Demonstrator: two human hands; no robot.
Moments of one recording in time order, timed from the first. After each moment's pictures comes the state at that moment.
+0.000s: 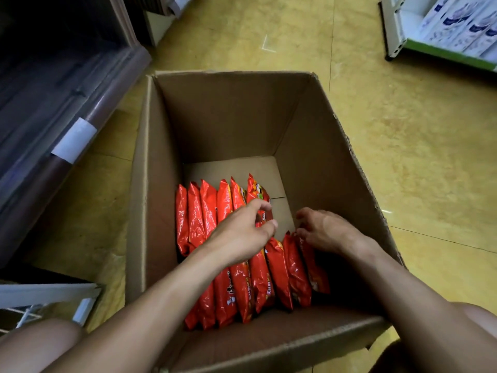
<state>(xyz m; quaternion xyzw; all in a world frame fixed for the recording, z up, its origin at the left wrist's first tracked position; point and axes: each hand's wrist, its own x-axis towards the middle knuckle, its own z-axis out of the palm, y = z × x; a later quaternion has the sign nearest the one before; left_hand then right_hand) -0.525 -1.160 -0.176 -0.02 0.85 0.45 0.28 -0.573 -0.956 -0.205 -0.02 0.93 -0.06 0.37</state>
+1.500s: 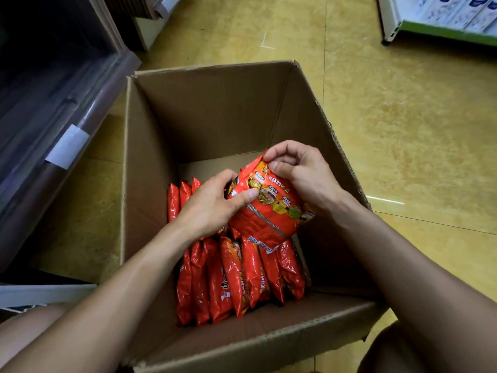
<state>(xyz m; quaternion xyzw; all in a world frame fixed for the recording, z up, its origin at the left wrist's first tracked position) -0.551 -1.177 -0.182 -0.02 0.87 0.47 0.16 -0.593 -0.980 -0.155 -0.02 0.79 -0.60 0.14</state>
